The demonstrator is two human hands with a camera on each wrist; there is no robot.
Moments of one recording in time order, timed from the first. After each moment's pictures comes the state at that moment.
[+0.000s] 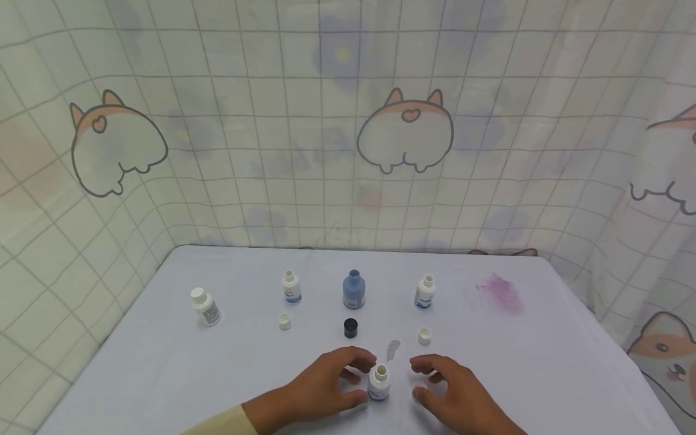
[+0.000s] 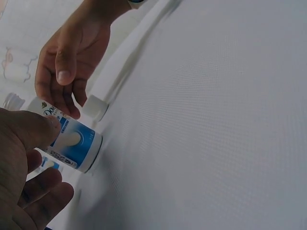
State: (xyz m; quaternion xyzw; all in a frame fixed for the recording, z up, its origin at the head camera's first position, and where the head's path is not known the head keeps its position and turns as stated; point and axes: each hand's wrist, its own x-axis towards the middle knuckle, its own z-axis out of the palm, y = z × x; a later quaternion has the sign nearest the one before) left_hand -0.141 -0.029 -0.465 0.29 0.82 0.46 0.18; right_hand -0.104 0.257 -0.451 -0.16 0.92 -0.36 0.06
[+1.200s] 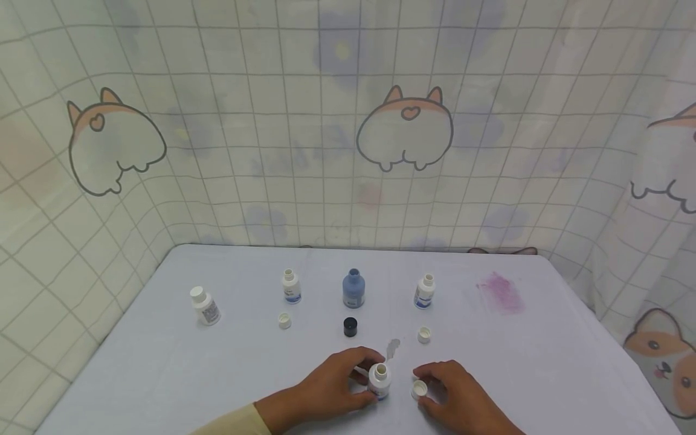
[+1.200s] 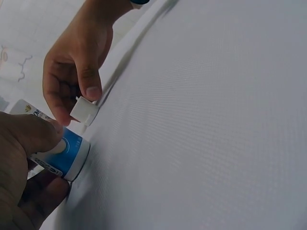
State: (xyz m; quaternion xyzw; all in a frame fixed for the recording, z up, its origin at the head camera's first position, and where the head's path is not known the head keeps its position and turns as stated) left_hand -0.142 -0.014 -0.477 0.33 0.81 0.47 0.15; right_hand -0.103 0.269 -0.474 -0.19 0.94 -0.28 0.04
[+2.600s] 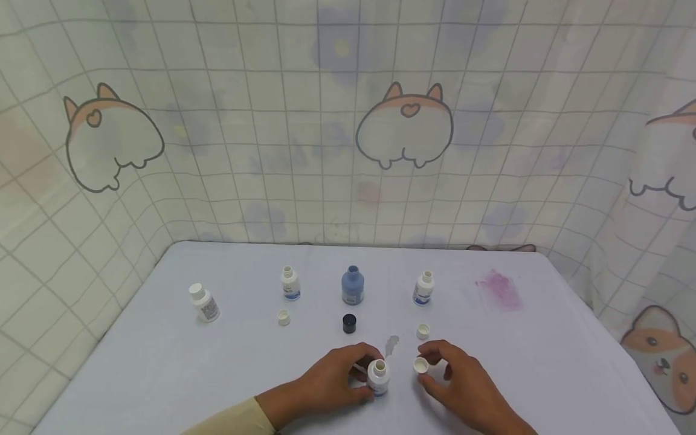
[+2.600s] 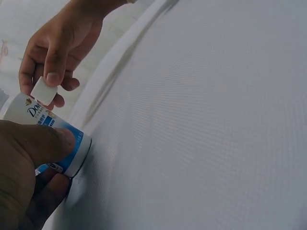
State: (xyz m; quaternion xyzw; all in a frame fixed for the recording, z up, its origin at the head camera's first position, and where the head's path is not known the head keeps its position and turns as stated) left_hand -0.146 -0.011 -0.478 0.32 0.82 0.45 0.16; right_hand -0.105 0.258 -0.449 -0.13 0.94 -0.32 -0.05
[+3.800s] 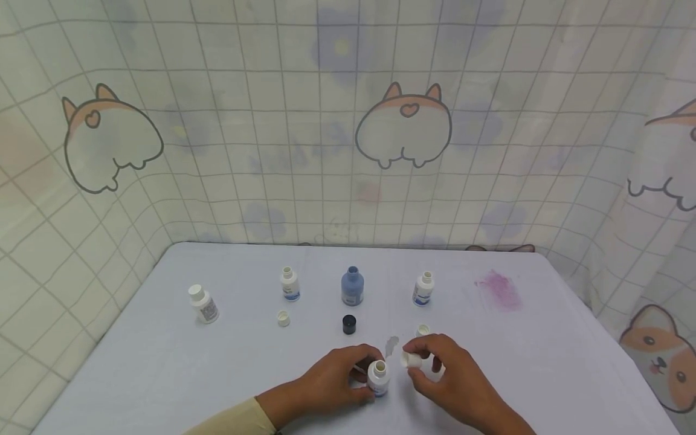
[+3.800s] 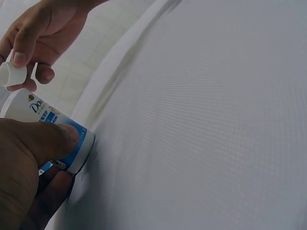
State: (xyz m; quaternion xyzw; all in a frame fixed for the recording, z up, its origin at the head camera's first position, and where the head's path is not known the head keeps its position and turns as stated) left_hand -0.149 -0.010 -0.481 0.34 0.83 0.43 0.15; right_hand -0.107 0.246 -0.434 -0.23 0.90 -0.36 -0.12
